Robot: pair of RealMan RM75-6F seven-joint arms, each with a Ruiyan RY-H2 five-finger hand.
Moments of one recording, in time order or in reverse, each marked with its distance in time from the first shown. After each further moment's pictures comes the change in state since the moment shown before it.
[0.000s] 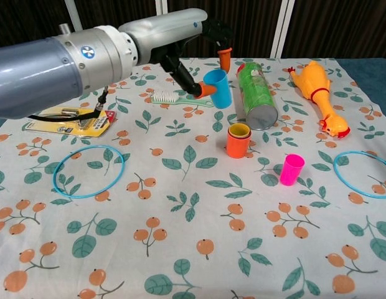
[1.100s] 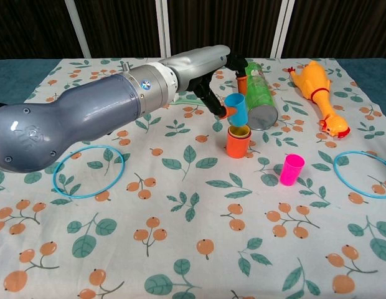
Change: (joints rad) left arm -0.104 -0.225 -0.008 0.340 -0.030 -0.055 -0.086; right arm 0.002 -0.002 0.009 0.012 0.011 -0.006 0.012
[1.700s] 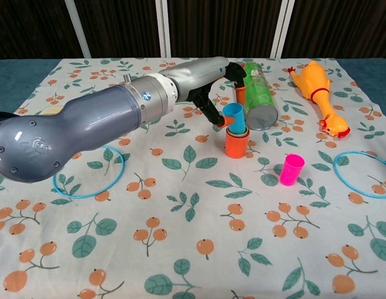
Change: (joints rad) left arm 0.000 -0.029 0.018 0.048 0.020 -0.012 -0.032; right arm 0.000 0.000 0.002 -0.003 0.008 -0.005 0.003
